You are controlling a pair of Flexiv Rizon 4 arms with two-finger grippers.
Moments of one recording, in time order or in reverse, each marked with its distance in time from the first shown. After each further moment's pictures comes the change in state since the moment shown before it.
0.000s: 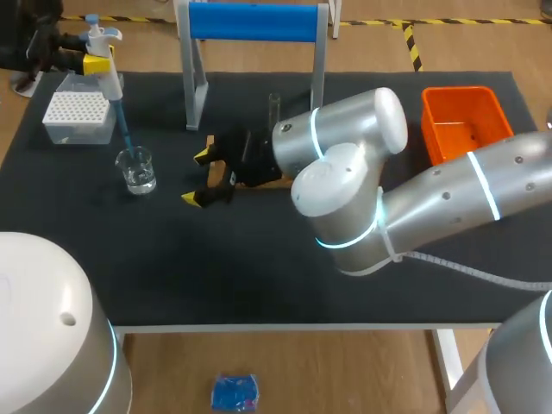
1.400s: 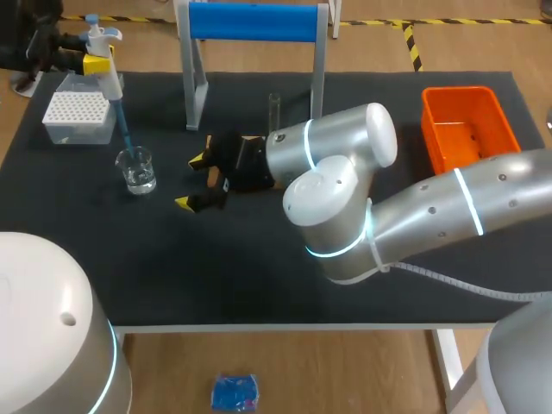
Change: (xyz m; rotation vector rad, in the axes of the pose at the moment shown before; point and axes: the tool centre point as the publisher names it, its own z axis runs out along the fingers) left arm -0.002 0.002 -0.001 -0.005 -0.008 0.002; right arm -0.003 -0.008 0.020 -0.032 -0.012 0.008
